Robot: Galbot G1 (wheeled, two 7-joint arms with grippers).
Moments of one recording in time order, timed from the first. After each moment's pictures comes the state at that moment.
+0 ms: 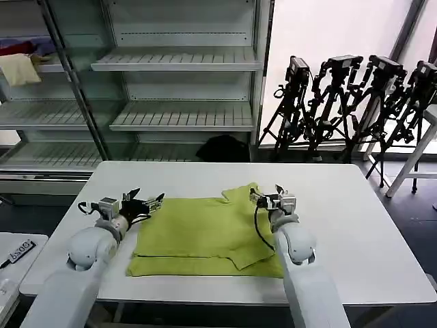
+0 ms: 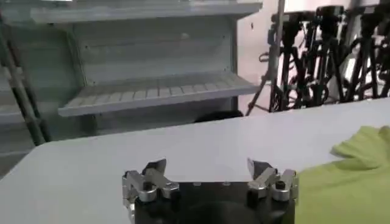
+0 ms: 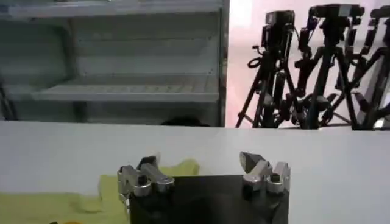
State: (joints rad) left arm 0.87 -1.05 -0.36 -1.66 -0.46 0.56 0.06; right arm -0.77 1.52 0.36 1.56 0.16 -0.59 0.09
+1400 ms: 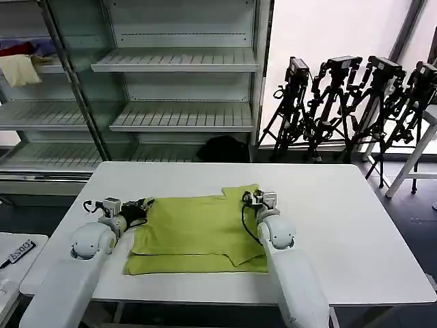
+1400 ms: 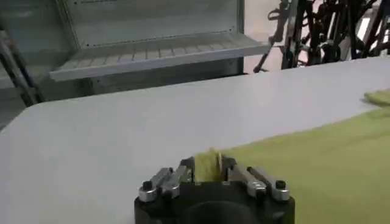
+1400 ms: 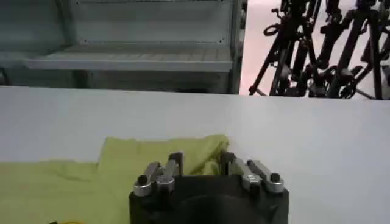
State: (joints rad) left arm 0.79 -1.04 -0.32 -1.46 -0.44 0.58 0.15; right arm -0.70 1.56 0.33 1.36 0.12 -0.58 0.07
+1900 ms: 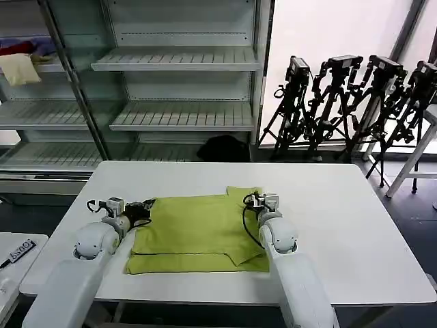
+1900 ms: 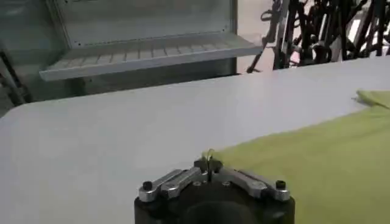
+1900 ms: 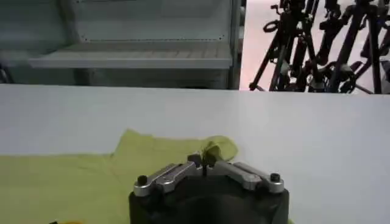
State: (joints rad) left arm 0.79 -1.05 -0.32 -1.49 -0.44 0.58 0.14; right arm -0.74 1.53 0.31 1.46 0.18 -0.59 0.10
